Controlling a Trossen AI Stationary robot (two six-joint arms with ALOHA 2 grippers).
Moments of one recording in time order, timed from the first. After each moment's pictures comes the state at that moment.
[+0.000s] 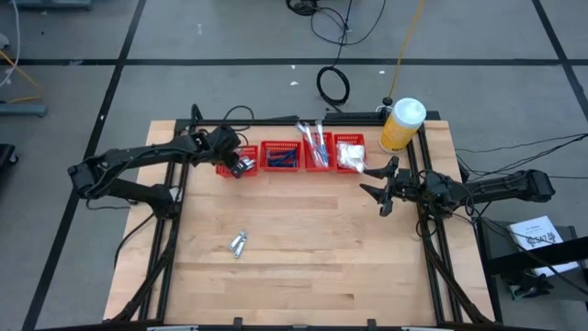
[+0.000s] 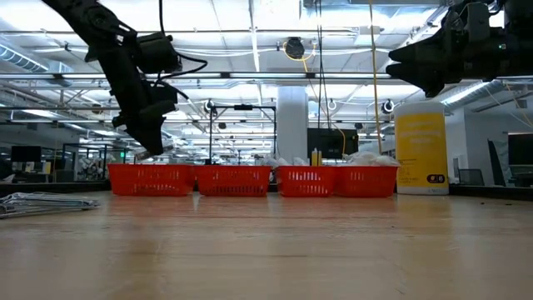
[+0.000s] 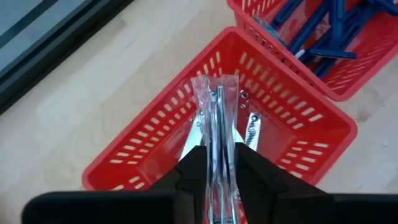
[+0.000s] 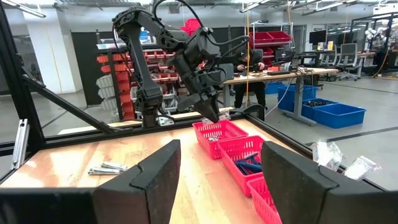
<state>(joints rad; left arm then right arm) 0.58 1.24 0.72 -0.50 -0.14 -0.17 0.05 0.47 0.08 0.50 0.29 0.06</state>
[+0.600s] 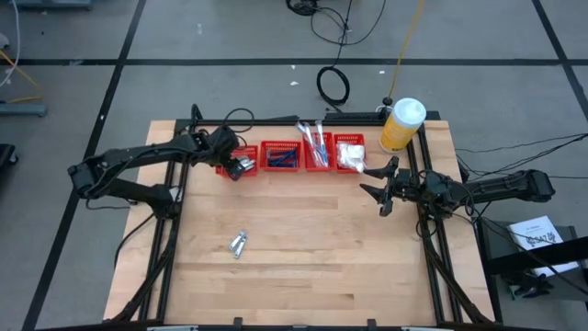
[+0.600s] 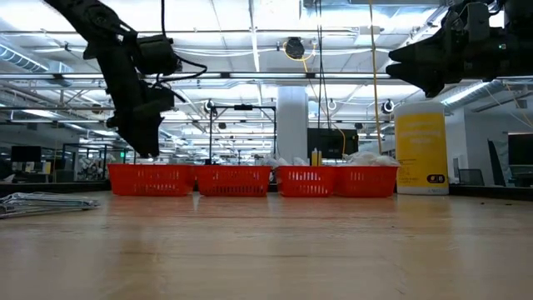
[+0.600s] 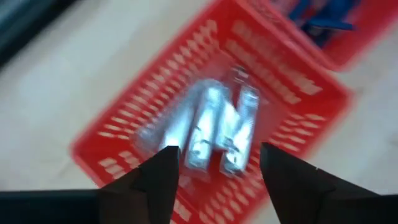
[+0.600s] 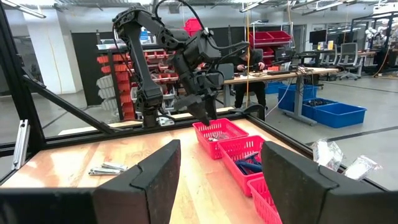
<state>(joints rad) 0.57 1.24 0.73 -0.59 -0.09 -0.19 0.05 0.47 0.08 0.50 0.29 0.06</state>
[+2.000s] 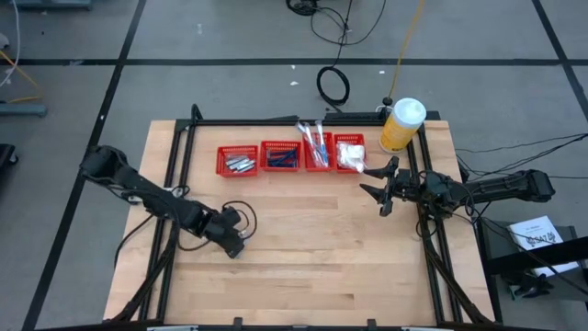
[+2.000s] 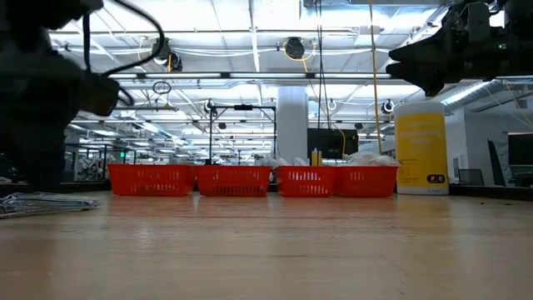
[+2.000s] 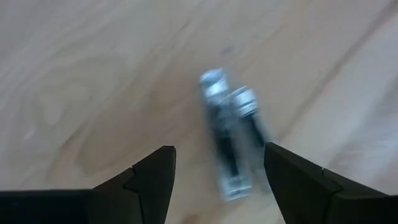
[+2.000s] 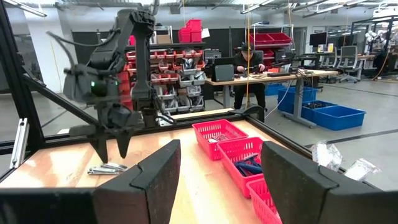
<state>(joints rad) -0.45 1.35 0.61 -0.47 -0.10 -1.21 0.05 0.47 0.08 0.50 0.29 0.05</state>
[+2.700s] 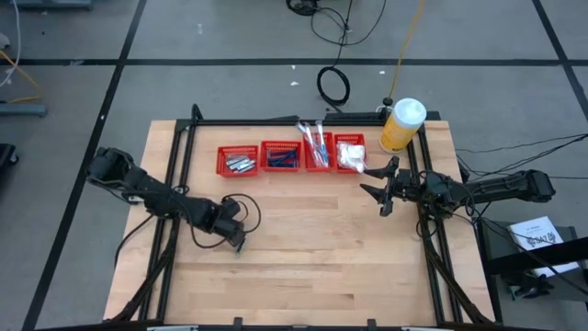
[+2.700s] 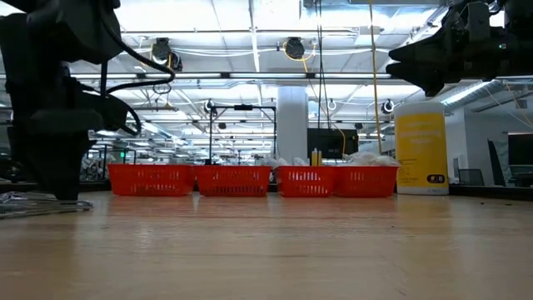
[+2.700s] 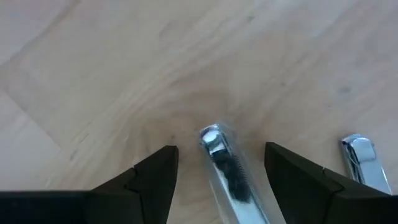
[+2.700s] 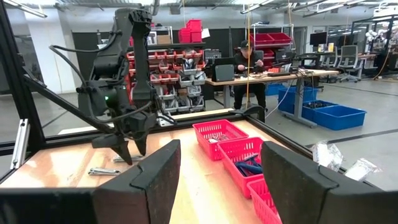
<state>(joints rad) -0.36 1.47 0.61 -0.69 -0.13 -1.21 0.05 0.47 0.08 0.50 0.29 0.05</state>
